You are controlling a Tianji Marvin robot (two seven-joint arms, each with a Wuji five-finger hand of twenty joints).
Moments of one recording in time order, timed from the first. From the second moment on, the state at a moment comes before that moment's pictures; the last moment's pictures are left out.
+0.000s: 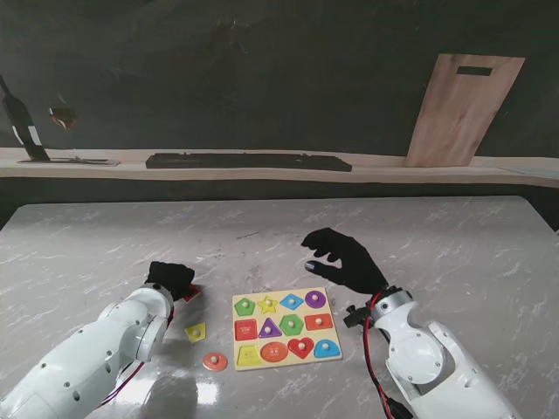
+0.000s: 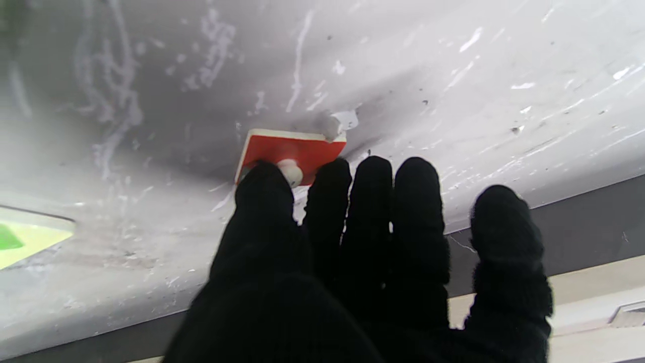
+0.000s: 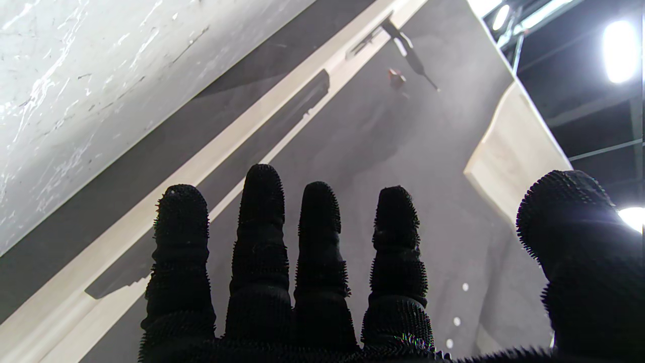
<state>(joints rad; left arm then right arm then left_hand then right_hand) 1.26 -1.02 -0.86 -1.34 1.13 0.27 -0.20 -1.52 -1.16 1.21 -1.52 -0.34 -0.36 -0.15 1.18 -0.13 -0.05 -0.14 0.62 0.27 0.89 0.44 0.77 0.24 0.74 0.74 0.69 0.22 0.98 0.87 0.38 0.53 1.39 0.74 0.18 -0.48 0.79 -0.11 0.37 -0.20 0.85 0.55 0.55 0.02 0.81 0.40 0.67 0.08 0.57 0.54 0.31 0.30 1.00 0.48</state>
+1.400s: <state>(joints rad) 1.35 -1.02 -0.93 -1.51 1.05 0.03 -0.22 -1.53 -1.16 1.22 -1.53 -0.34 -0.37 -0.16 0.93 -0.33 0.49 -0.12 0.60 0.21 1.10 0.58 0.86 0.24 0.85 0.86 0.78 0.22 1.07 0.87 0.48 0.53 1.43 0.74 0.18 -0.48 0.79 -0.11 0.37 -0.21 0.85 0.55 0.55 0.02 0.81 0.40 0.67 0.08 0.57 0.54 0.31 0.30 1.00 0.48</state>
